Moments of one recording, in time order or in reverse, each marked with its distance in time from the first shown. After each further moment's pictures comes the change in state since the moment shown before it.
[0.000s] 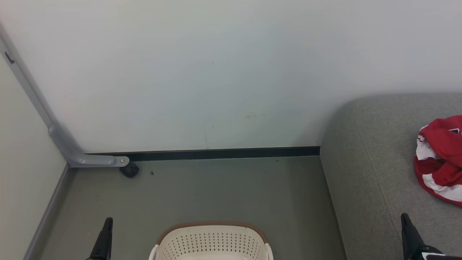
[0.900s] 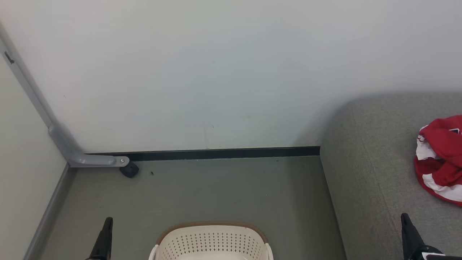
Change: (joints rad) left arm 0.000 0.000 0.000 -0.002 0.000 0.000 0.000; right arm 0.000 0.000 0.000 0.000 0.000 0.000 0.000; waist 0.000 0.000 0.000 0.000
